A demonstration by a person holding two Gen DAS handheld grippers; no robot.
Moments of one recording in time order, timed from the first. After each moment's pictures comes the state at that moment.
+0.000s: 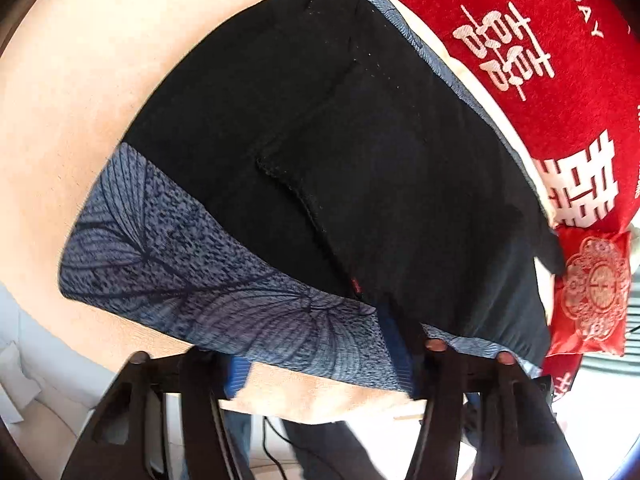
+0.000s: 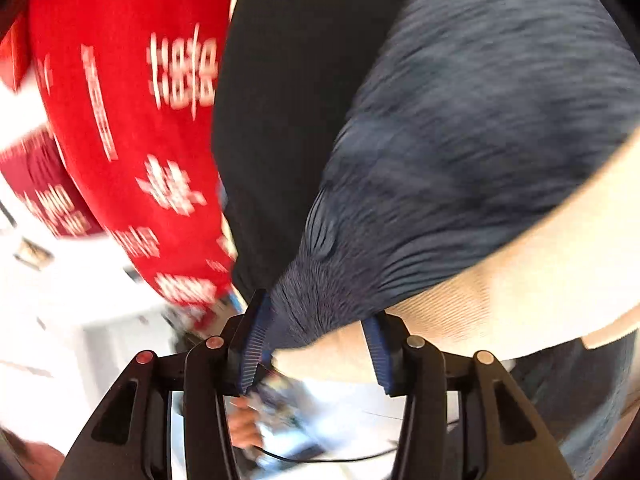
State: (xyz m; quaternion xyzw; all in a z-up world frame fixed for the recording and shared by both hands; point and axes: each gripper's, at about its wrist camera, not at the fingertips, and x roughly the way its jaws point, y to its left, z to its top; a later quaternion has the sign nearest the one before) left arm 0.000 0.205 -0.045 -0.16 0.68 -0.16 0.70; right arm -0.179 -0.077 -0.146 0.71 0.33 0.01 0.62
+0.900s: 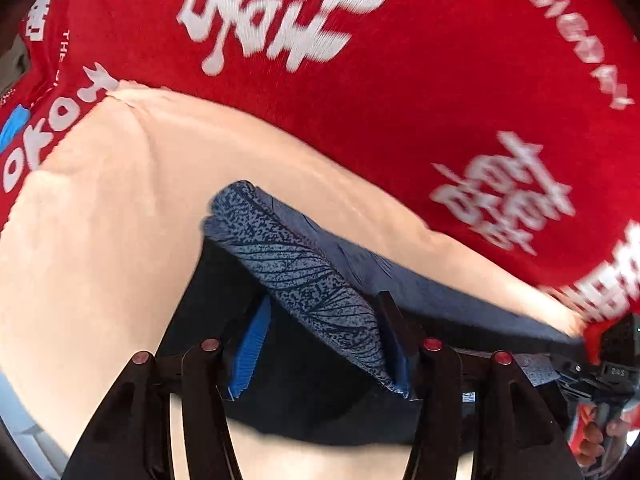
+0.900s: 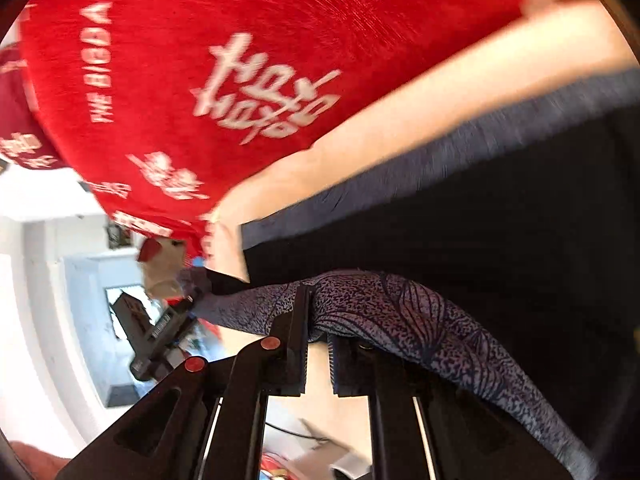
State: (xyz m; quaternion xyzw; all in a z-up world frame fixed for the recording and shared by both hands) left arm 0.215 0.091 0.022 -0.09 0.58 -0.09 0.81; right arm 0.121 -0.239 -0.034 0.48 0.53 0.10 0.69
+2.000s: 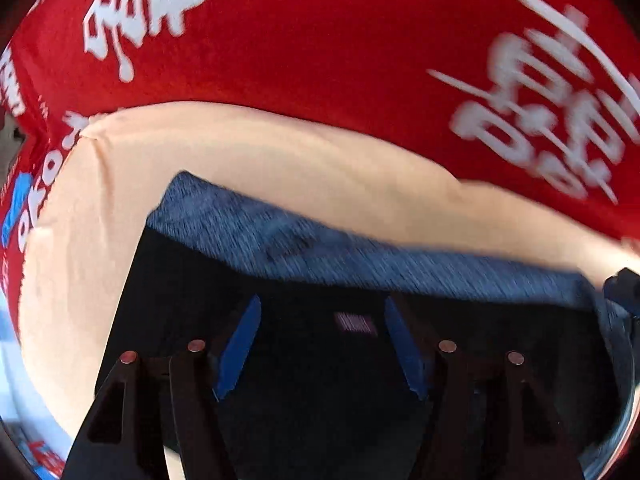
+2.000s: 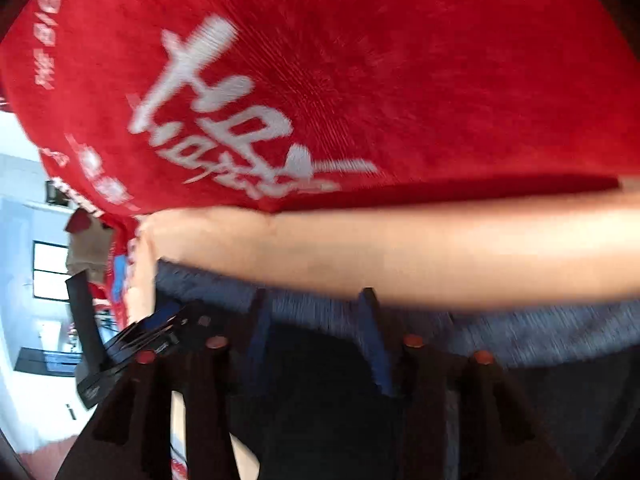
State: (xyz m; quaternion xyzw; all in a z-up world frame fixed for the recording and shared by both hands) left arm 0.220 -0.008 -0.024 0.08 0.62 -0.05 0.78; right arm 0.217 -0.224 -0.045 0.34 0.54 0.06 0.77
